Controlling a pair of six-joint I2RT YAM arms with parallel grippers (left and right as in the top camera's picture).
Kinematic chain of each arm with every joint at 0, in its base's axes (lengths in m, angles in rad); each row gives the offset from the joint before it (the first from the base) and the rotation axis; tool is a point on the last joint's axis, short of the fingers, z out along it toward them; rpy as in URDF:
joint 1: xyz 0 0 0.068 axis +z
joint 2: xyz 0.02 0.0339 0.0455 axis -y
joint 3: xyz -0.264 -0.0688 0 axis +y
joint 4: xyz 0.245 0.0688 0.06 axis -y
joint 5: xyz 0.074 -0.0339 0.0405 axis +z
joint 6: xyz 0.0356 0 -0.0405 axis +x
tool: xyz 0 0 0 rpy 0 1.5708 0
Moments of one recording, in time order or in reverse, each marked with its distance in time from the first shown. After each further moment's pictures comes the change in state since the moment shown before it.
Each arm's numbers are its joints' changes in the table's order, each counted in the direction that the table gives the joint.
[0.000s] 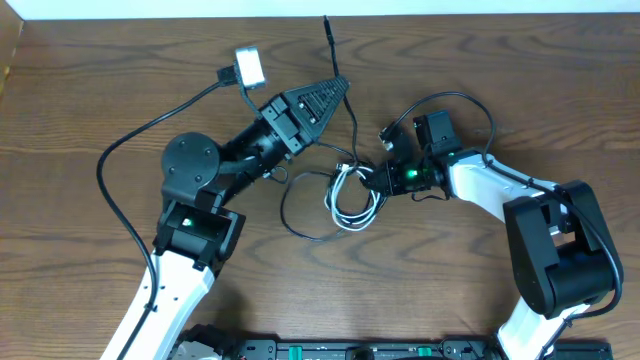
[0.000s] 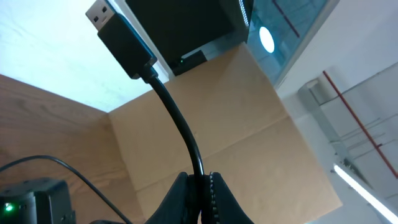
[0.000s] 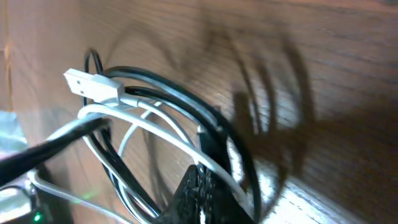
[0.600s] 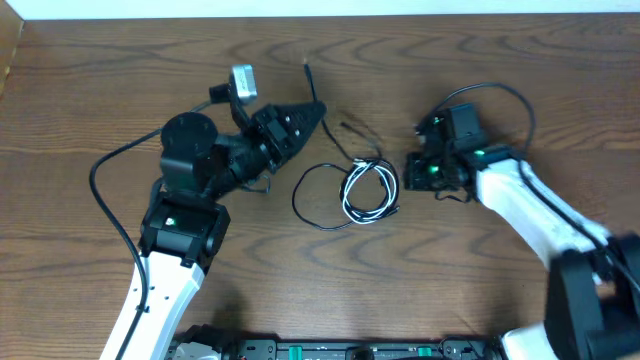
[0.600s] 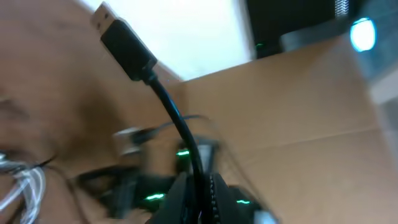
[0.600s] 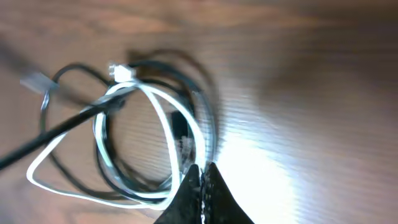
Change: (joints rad) left arm 0.101 0.011 -0.003 -0.476 -0.072 0.179; right arm -0.042 0.277 -0.007 -0.301 -0.414 0.120
